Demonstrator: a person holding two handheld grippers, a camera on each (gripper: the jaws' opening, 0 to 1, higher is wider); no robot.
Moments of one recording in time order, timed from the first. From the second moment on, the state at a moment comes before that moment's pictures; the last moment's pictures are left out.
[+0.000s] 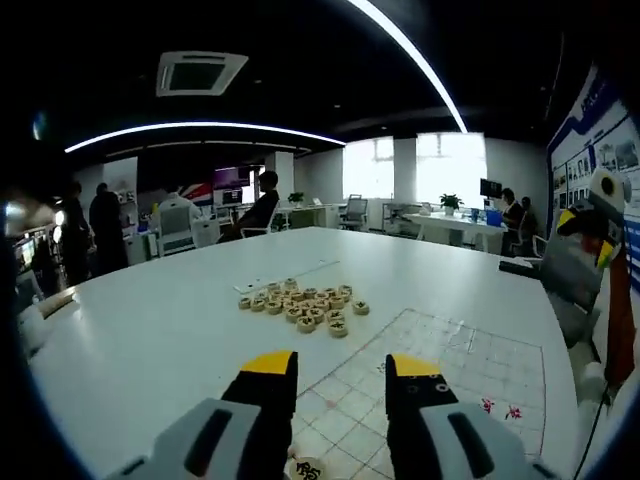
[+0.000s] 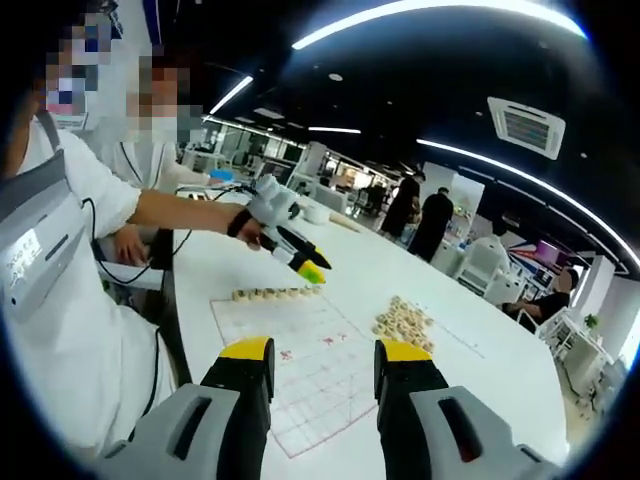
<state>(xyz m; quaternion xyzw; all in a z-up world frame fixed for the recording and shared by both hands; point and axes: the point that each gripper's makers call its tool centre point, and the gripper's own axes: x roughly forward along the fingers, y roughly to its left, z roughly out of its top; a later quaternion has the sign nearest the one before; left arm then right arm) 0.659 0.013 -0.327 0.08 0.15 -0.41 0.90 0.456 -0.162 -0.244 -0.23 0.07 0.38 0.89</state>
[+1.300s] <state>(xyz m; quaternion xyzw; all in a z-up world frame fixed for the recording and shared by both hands) 0.876 -0.030 -0.387 0.06 0.18 -0.26 0.95 0.462 -0.176 -0.242 -0.21 0.07 0.37 0.90</state>
